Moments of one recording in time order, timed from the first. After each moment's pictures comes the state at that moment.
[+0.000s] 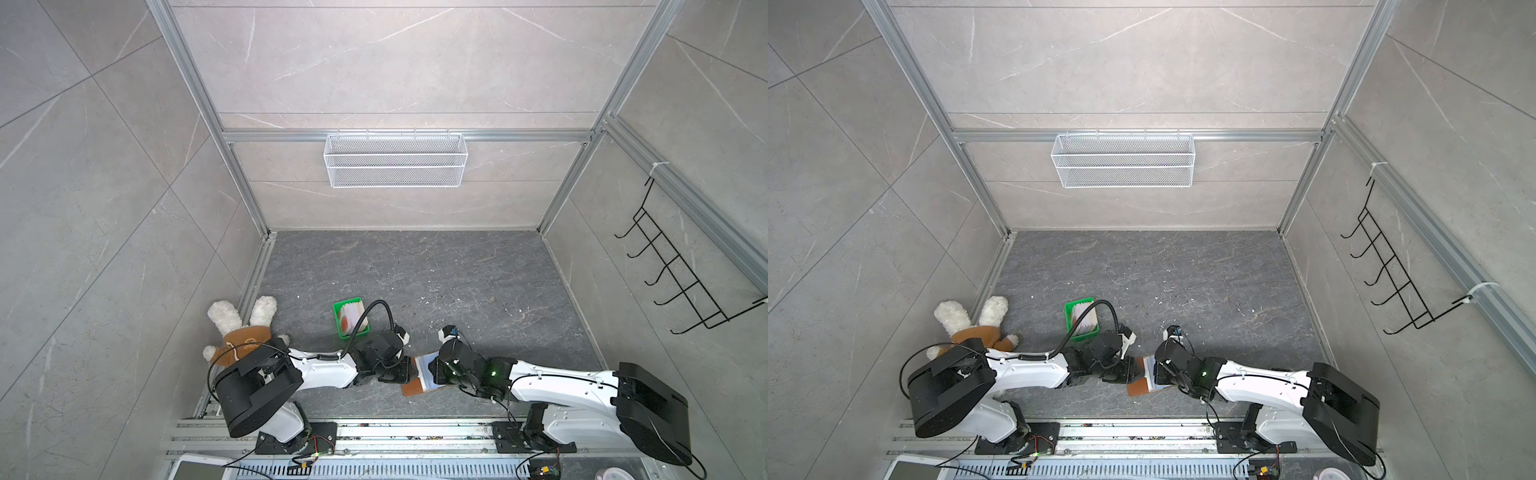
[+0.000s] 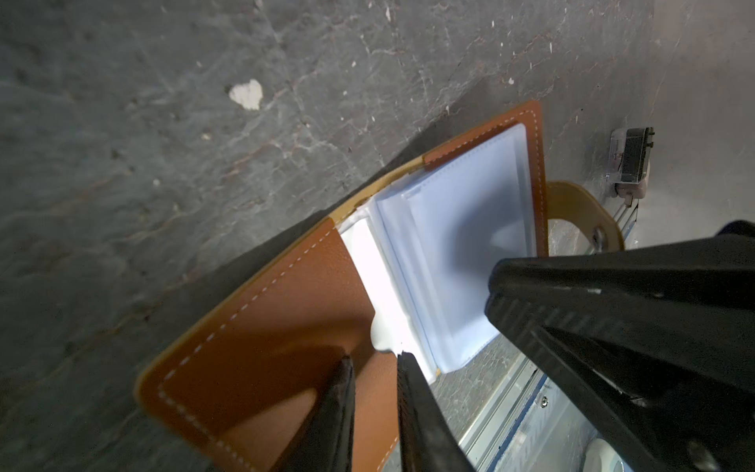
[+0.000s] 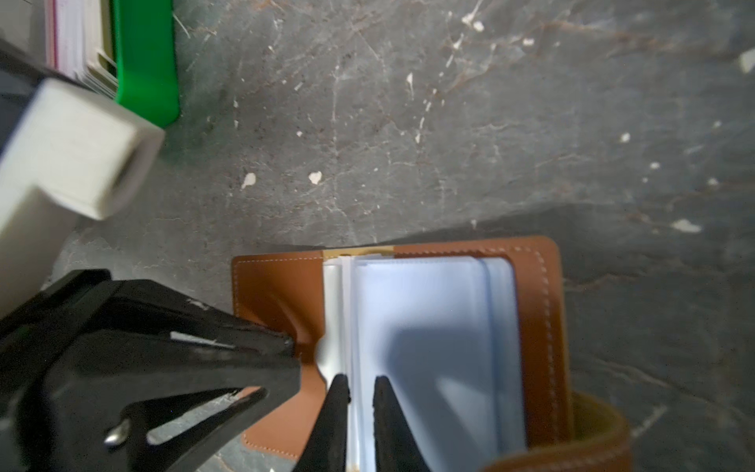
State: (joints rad) left arm -1.01 1.50 0.54 0.09 0.30 -0.87; right arm 1.03 1.25 0.48 -0.15 0.11 0.95
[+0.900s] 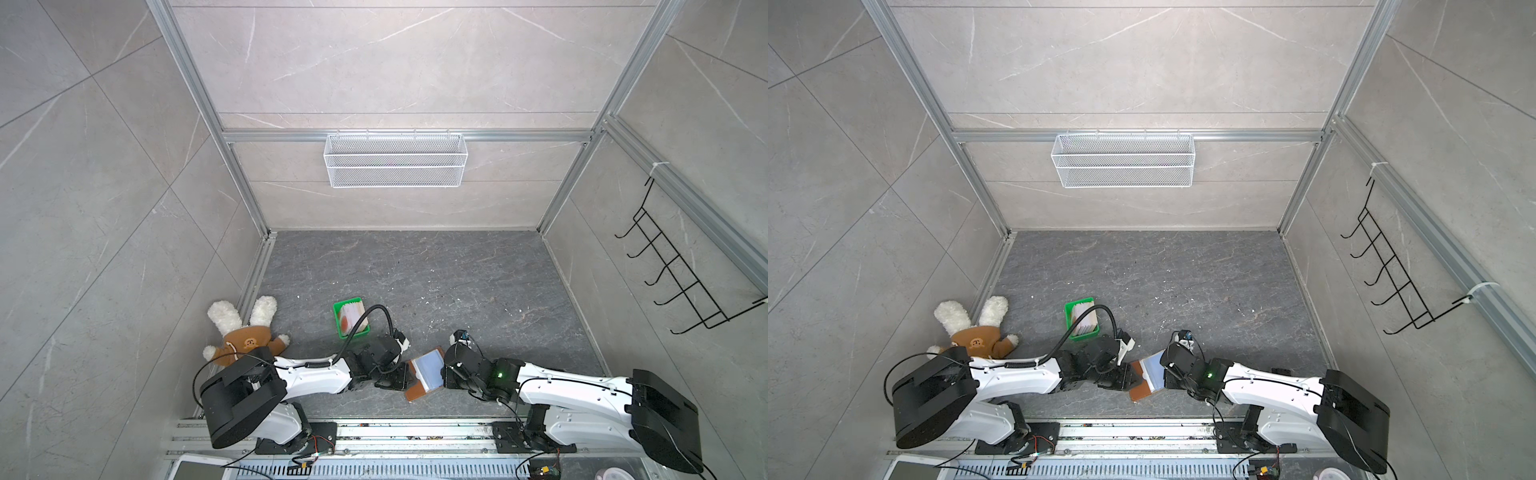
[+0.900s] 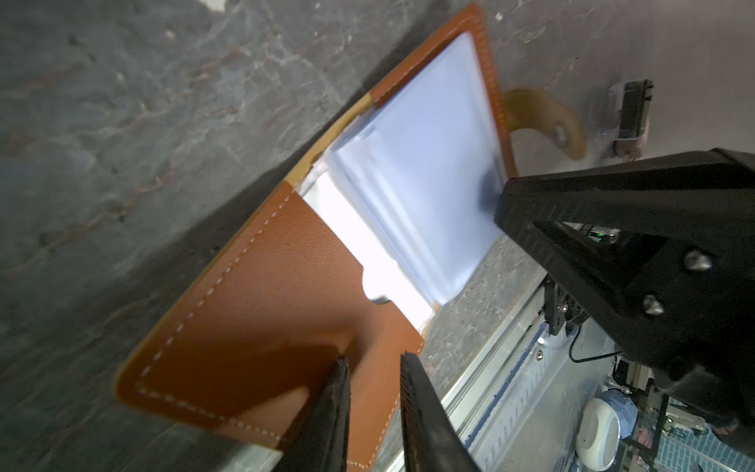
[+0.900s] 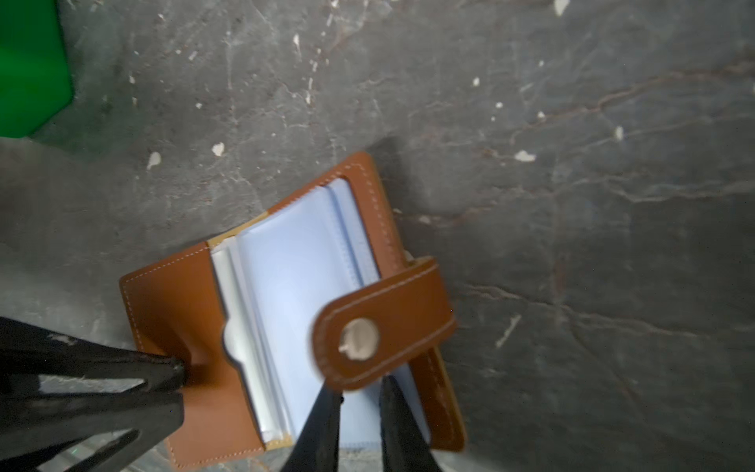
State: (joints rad) left arm -1.03 1.44 0.52 0.01 0.32 -0.86; right arm 1.03 1.18 0.48 -0.35 0.16 1.00
